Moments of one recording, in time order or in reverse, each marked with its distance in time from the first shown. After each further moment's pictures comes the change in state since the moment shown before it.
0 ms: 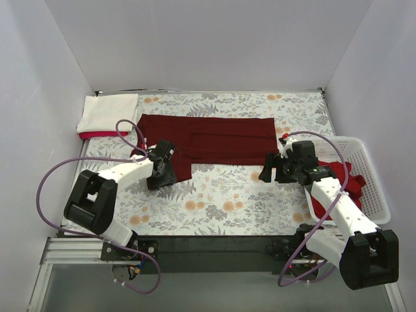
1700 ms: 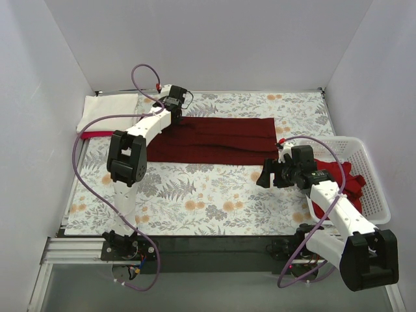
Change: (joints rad) left arm 0.073 0.651 0.933 0.075 -0.282 0.255; right arm 0.000 -0.026 -0.084 0.045 -0.088 -0.039
